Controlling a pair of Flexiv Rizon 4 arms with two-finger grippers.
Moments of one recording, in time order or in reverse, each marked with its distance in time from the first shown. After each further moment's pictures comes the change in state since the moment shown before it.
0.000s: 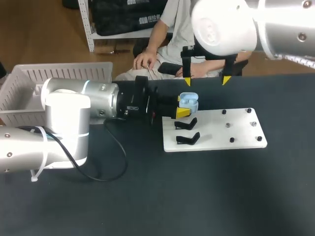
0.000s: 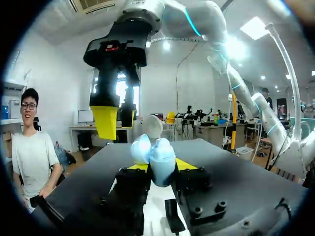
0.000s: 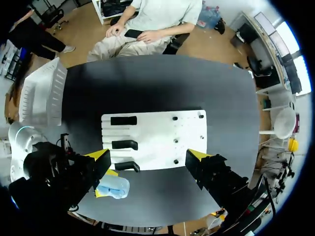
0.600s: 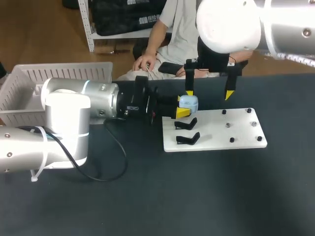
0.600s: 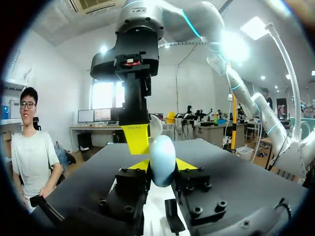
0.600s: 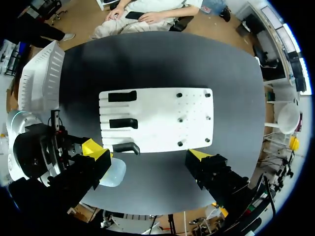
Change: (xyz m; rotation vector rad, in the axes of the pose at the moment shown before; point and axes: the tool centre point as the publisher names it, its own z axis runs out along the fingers) left arm 0.000 0.000 0.000 0.000 0.000 0.000; right arm 0.042 0.002 0.011 -0.038 0.145 -0.011
